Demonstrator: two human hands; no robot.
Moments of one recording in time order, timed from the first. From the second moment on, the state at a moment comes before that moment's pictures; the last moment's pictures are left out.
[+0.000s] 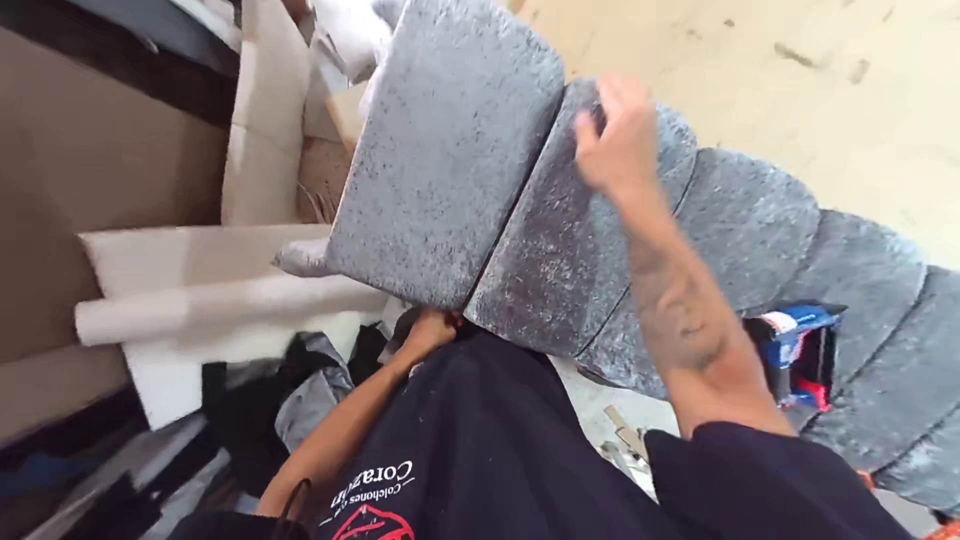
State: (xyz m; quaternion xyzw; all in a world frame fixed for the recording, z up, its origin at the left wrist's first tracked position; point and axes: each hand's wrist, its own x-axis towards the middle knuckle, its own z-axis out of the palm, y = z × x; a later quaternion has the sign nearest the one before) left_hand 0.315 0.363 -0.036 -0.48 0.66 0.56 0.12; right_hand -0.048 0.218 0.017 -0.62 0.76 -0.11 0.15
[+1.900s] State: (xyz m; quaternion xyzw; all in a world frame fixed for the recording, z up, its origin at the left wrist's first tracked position) left_hand 0.290 0.451 -0.060 -0.67 0.38 0.62 -0.16; right_hand 0.302 0.329 -0.017 -0.83 -0.01 0.54 0.12
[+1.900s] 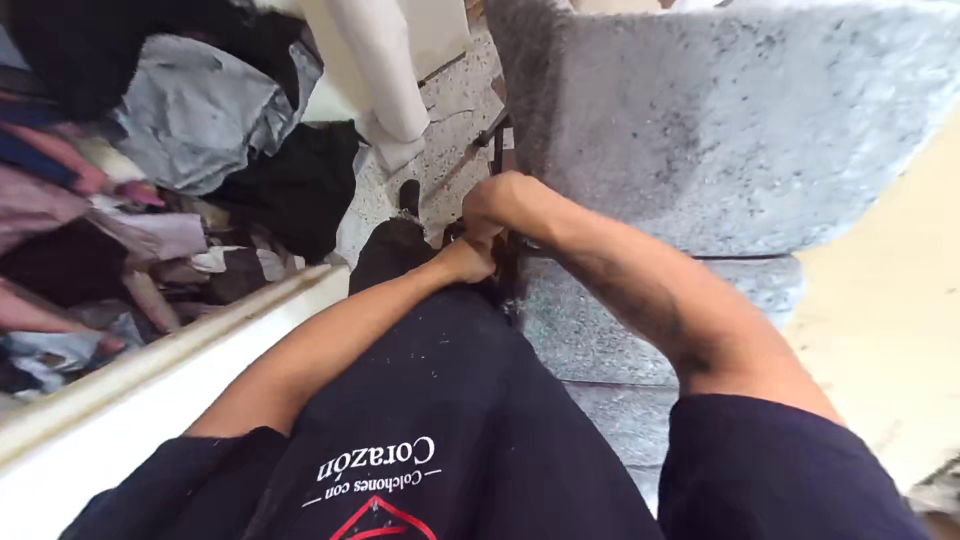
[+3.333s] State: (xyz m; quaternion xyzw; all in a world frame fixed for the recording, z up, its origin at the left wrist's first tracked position) left_hand 0.316 0.441 -0.088 -0.64 0.52 0.57 -0.03; right_hand 0.006 0.143 0.021 -0.55 0.80 0.02 0.24
